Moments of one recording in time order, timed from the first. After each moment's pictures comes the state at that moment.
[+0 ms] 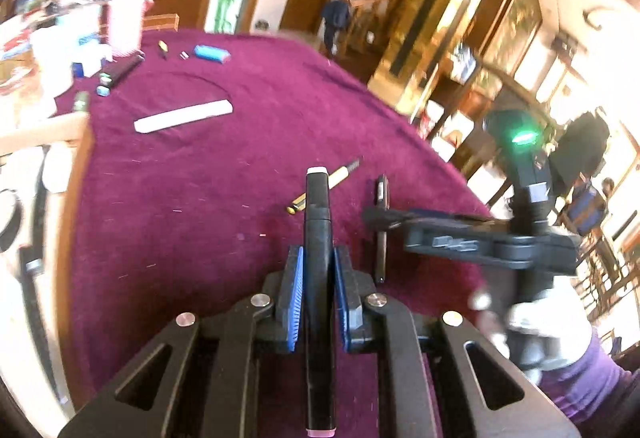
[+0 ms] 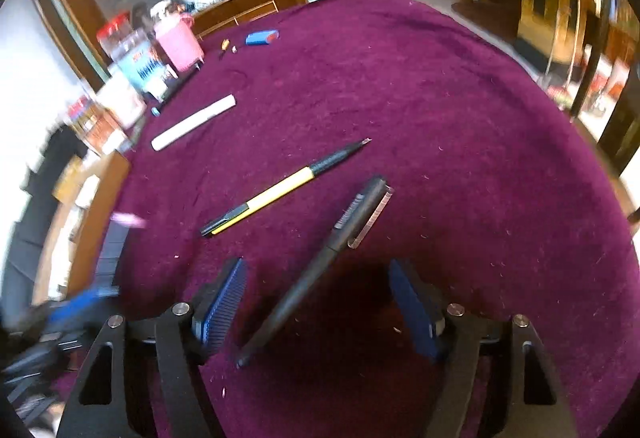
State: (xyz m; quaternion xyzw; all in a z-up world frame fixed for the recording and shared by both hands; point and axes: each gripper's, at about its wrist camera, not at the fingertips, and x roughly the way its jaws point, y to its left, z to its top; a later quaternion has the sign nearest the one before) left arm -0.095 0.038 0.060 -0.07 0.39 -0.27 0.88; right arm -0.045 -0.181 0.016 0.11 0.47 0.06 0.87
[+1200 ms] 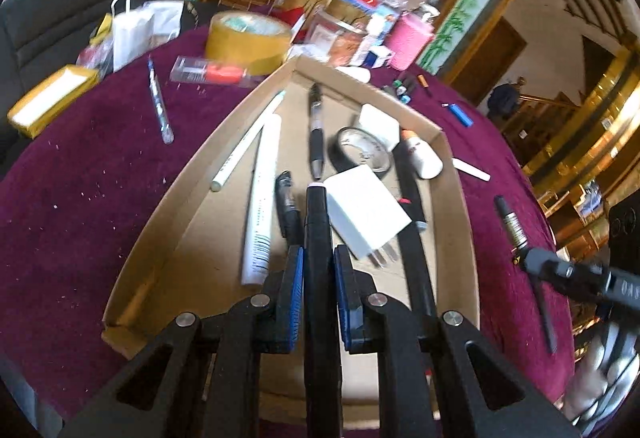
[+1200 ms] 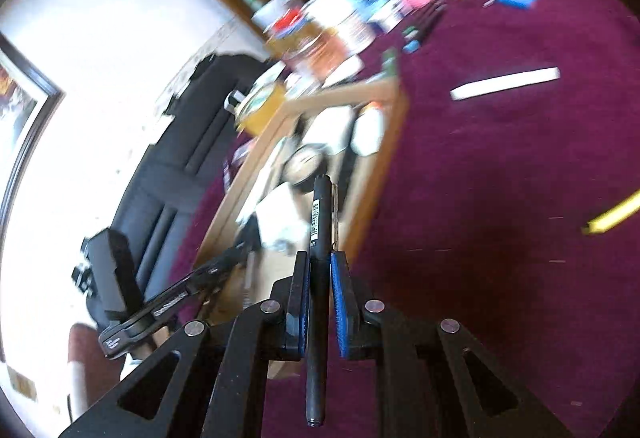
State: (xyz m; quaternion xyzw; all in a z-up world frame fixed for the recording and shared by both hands) left arm -0.133 0.291 0.029 -0.24 0.41 0.02 0.88; right arm -0.044 0.033 0.061 0.15 0.49 0.37 0.77
